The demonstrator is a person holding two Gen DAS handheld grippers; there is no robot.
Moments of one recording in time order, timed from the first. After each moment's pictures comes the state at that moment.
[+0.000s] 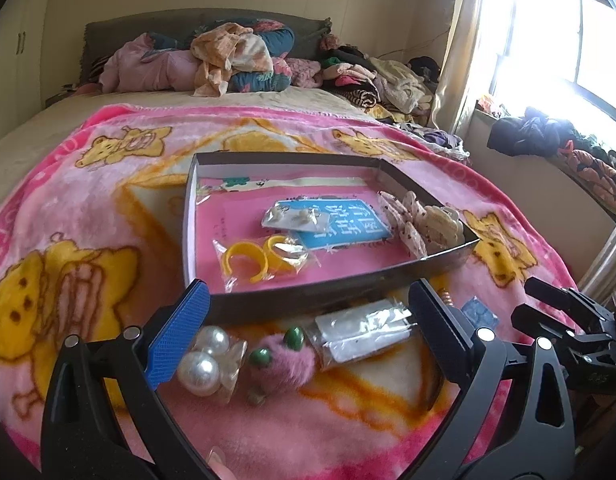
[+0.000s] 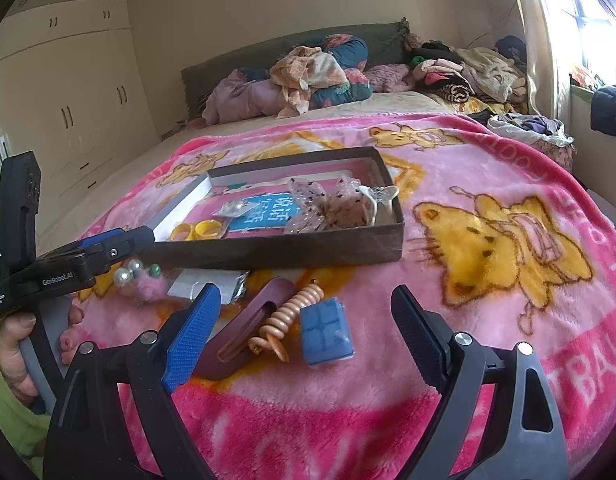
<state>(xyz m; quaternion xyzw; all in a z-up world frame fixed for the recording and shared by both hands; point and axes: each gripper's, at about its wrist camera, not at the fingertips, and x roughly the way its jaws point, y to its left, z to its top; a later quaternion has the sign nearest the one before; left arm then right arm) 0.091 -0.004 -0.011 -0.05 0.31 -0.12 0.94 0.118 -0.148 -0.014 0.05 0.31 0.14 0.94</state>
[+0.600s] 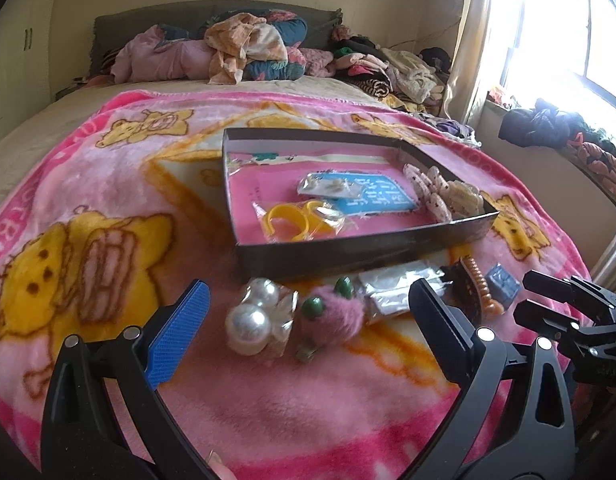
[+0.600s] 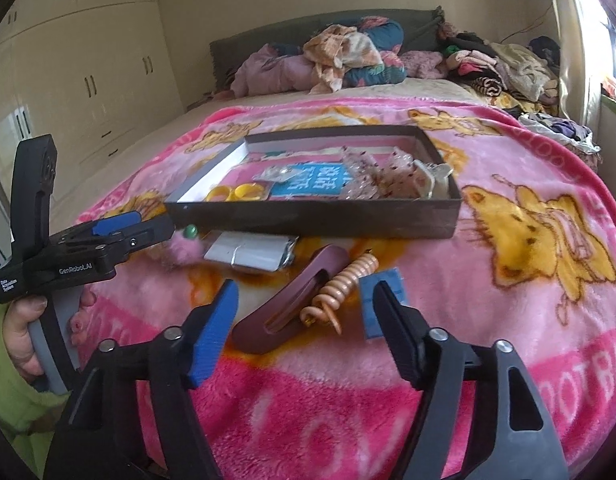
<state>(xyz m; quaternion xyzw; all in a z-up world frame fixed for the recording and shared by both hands) 0.076 0.022 -0.030 -0.04 0.33 -0.10 0.94 0.116 -0.115 -0.026 0.02 0.35 0.19 0.92</state>
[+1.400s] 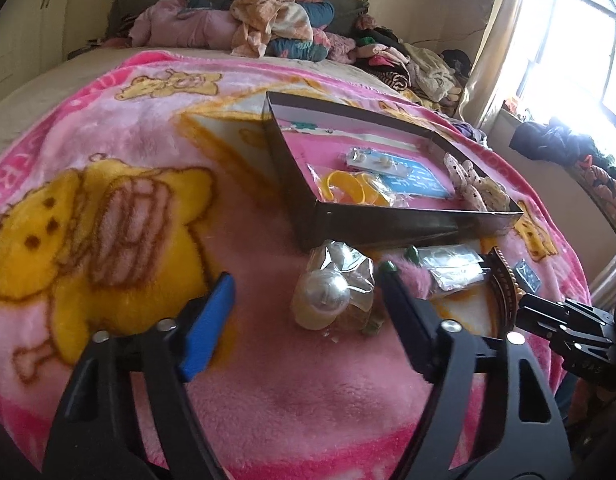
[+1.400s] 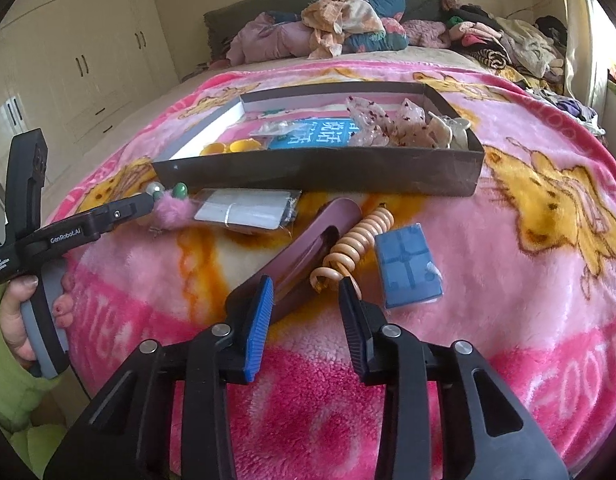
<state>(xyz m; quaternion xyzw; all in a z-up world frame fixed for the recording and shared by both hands) 0.082 0.060 -0.056 -0.10 0.36 -0.09 0.92 0.128 -0.107 -0.051 0.01 0.40 0.18 0.90</state>
